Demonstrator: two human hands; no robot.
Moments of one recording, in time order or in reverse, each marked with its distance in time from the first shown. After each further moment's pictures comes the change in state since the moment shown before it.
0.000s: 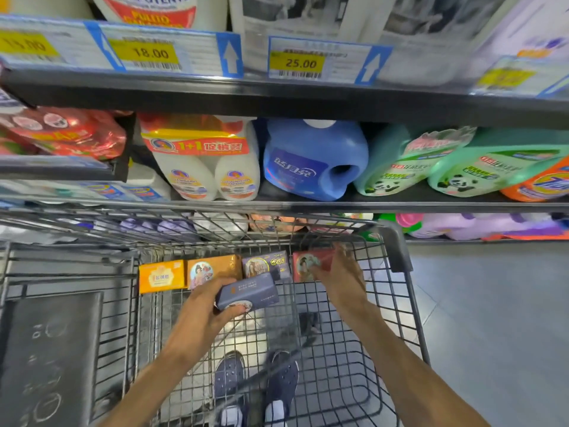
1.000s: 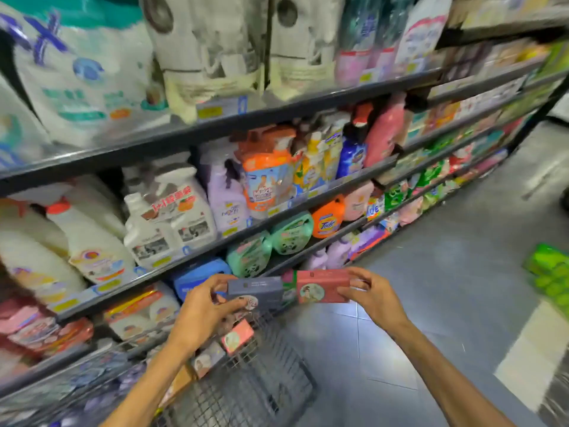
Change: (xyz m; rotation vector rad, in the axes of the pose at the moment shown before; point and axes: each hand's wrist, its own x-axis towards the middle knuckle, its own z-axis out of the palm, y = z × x) left_hand -0.130 0.382 -0.081 -0.070 -0.246 0.387; right_hand -0.345 0.116 -0.338 0.906 0.415 -0.151
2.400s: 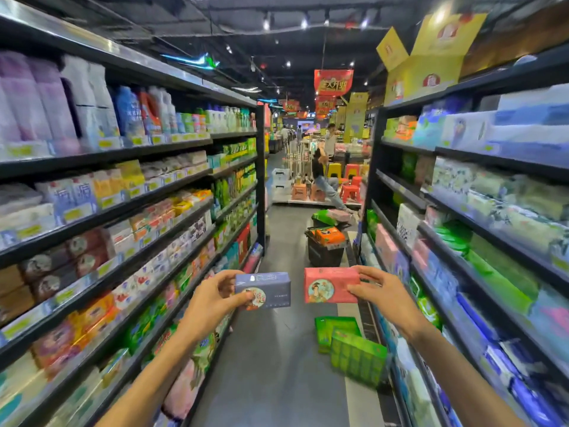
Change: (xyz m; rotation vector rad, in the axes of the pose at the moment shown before) left_hand 0.353 0.665 0.780 -0.124 -0.657 0.745; right_hand 0.094 -0.014 -0.907 0.149 0.878 -0.199
